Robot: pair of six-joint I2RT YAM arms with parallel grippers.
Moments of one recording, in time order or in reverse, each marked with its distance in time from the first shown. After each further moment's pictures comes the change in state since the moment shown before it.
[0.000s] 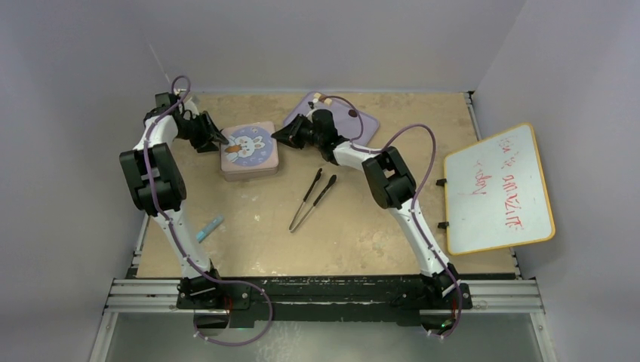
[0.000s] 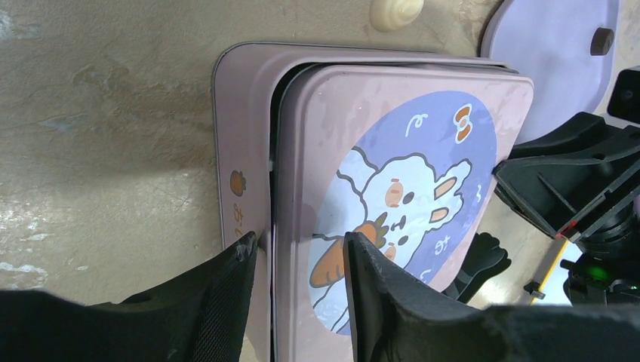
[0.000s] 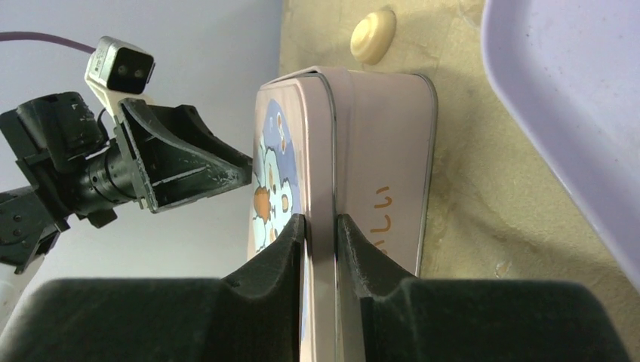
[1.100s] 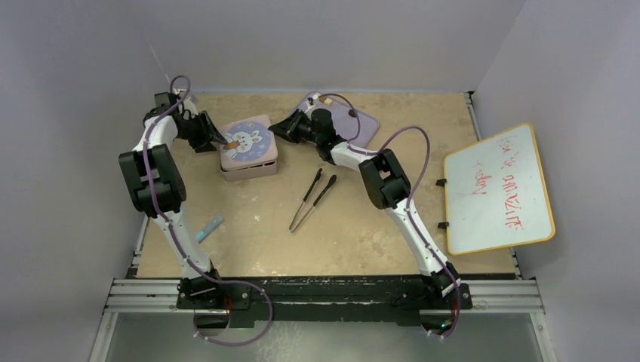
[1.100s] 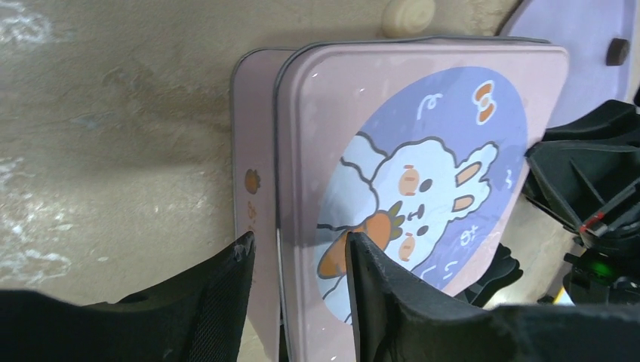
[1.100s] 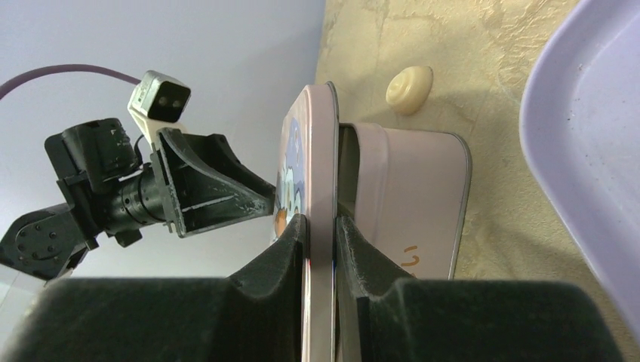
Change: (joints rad) left arm 0.000 -0.023 -0.020 0.026 -0.031 0.001; right arm -0.003 0.099 0.124 0.111 0.013 0.051
